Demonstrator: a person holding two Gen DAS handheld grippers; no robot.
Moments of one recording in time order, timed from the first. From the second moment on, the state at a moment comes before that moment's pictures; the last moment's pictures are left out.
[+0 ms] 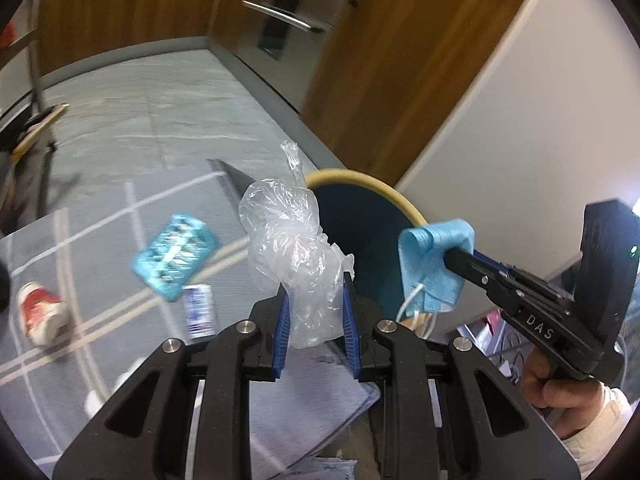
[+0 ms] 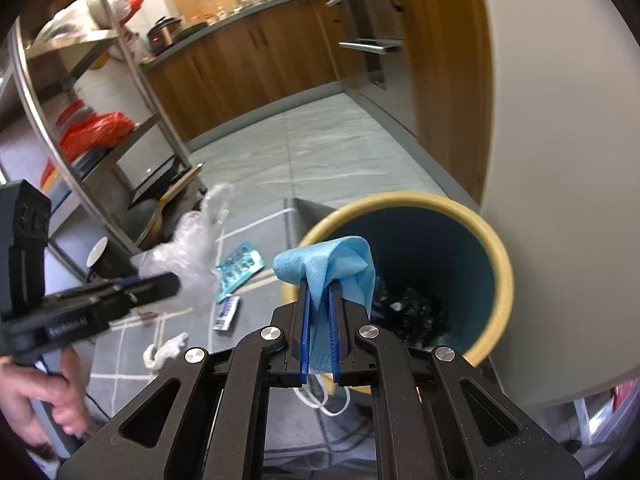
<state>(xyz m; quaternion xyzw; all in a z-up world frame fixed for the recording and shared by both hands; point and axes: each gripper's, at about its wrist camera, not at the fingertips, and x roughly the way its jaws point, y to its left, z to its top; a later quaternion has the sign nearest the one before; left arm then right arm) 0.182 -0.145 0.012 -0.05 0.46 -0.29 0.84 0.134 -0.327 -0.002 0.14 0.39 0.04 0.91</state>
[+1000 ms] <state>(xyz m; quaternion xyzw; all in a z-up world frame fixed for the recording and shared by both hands) 0.195 -0.203 -0.029 0.00 0.49 -0.28 0.82 0.141 -0.361 -0.026 0.19 0.40 0.00 0.90</state>
